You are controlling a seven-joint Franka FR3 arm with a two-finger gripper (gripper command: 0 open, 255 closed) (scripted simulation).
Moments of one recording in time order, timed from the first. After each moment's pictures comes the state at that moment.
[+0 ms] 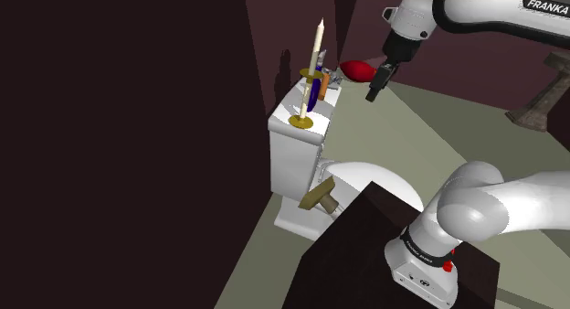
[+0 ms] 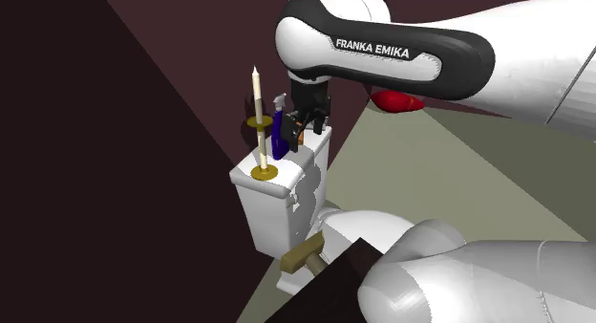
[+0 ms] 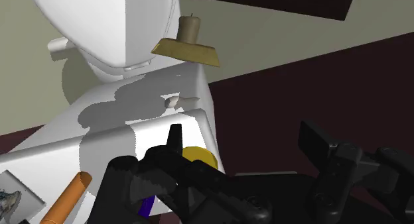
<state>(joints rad) -0.01 -0.83 -0.01 -2.35 -0.08 1.65 -0.17</state>
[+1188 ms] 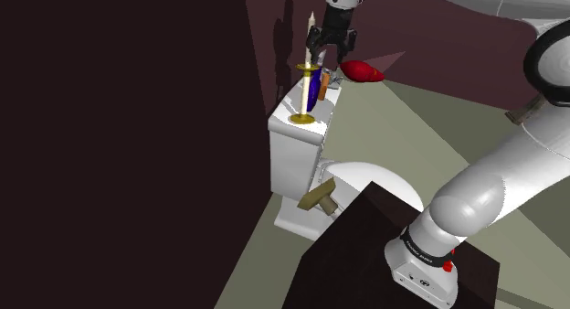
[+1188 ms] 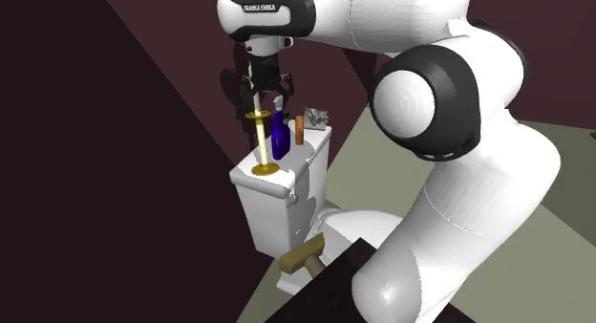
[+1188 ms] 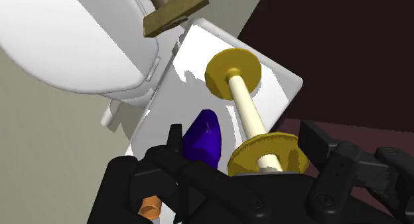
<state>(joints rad) -0.20 -0.14 0.10 -1.72 -0.05 1.65 0.53</state>
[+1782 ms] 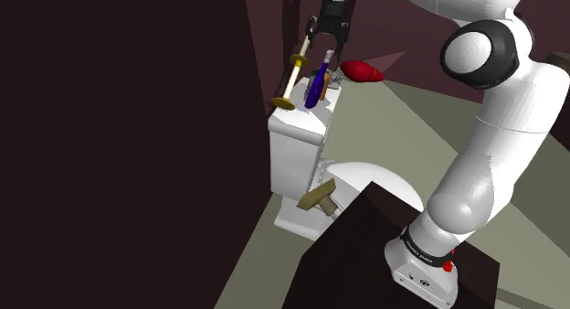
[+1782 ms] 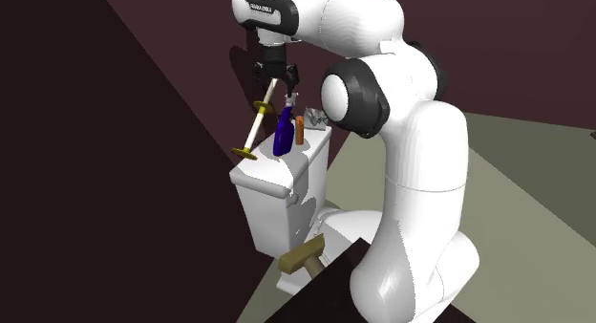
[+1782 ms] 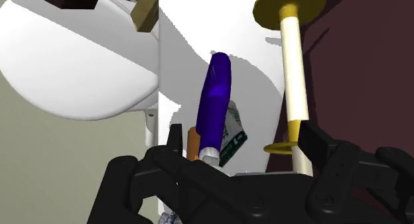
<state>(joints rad) -0.26 0.23 0.03 -1.25 -0.04 1.51 0.83</state>
